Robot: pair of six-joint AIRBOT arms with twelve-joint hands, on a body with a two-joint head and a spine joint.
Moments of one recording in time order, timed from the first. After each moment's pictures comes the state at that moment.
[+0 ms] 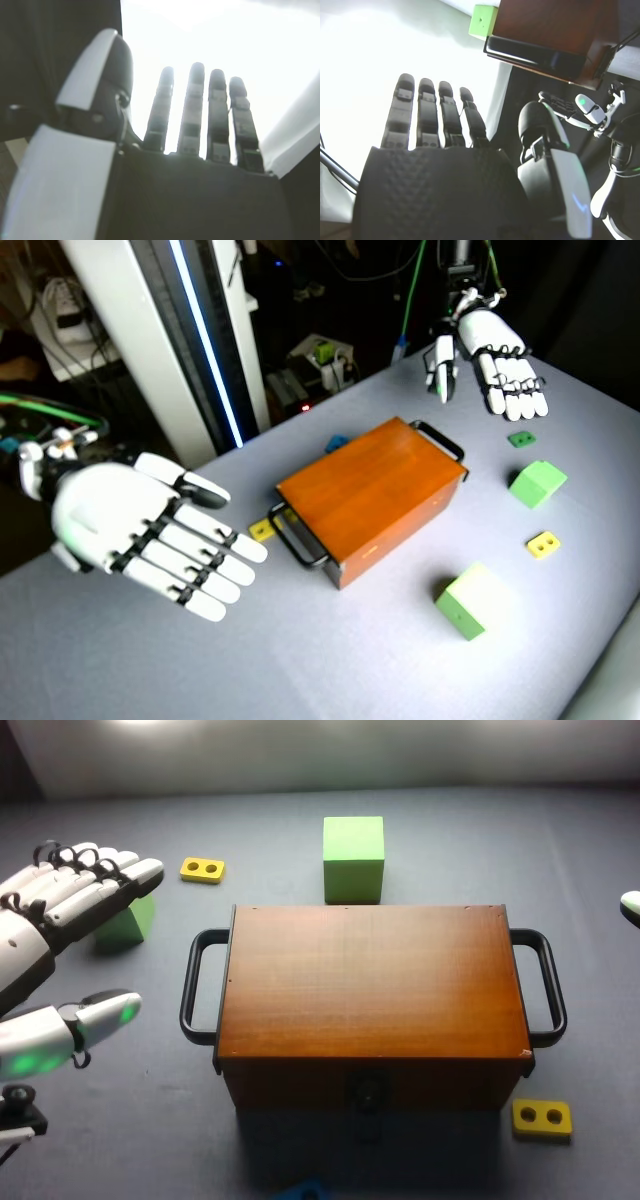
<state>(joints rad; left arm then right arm) 1.12 -0.90 1.06 -0.15 -1.29 0.70 -1.21 -0.78 0.78 0.38 1.25 -1.06</state>
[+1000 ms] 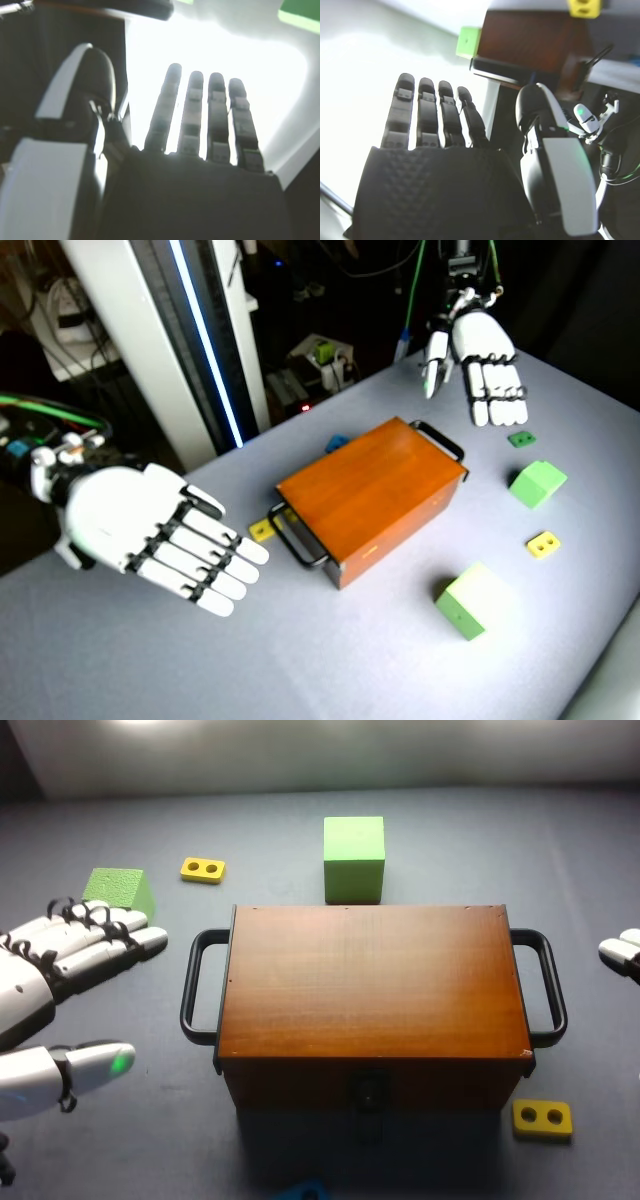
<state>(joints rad) 1.15 -0.85 1.04 -0.04 -1.15 0.65 -1.21 -0.78 0.79 0.33 1.13 -1.05</state>
